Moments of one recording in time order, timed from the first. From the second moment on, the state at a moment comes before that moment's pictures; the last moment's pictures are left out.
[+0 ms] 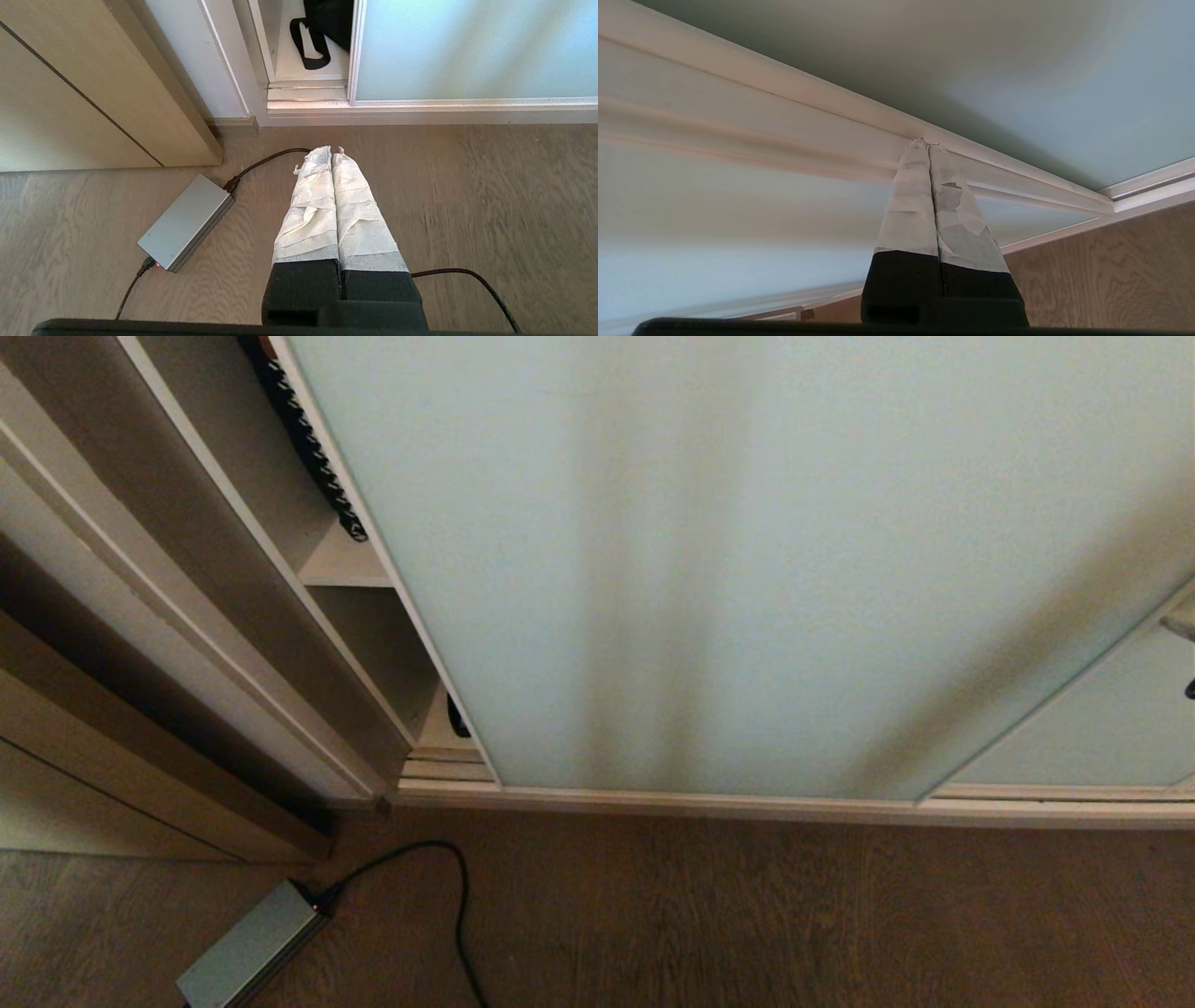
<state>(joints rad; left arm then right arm) 0.00 0.00 0.00 0.00 -0.02 0.08 -0.67 1.94 -1.30 -0.61 0.78 0.77</state>
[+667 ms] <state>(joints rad) 0.00 0.00 0.00 0.00 -0.02 0.08 -0.58 1.88 -1.20 -0.68 0.78 0.77</state>
